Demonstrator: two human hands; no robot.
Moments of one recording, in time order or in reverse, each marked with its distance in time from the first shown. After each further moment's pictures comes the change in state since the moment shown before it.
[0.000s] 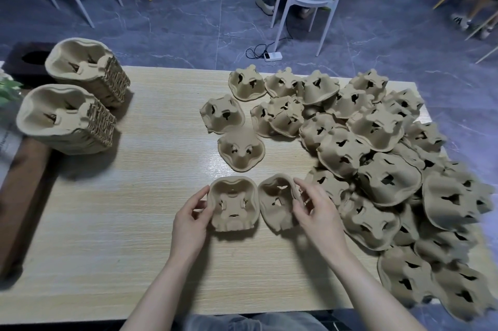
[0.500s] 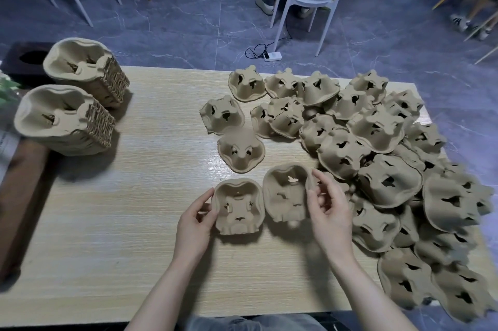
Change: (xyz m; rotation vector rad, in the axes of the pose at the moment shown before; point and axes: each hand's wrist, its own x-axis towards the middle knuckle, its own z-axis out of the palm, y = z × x) left_hand -0.001 0.000 0.005 0.022 -0.038 0.000; right_hand 0.000 -0.010 -0.009 0.333 0.234 0.034
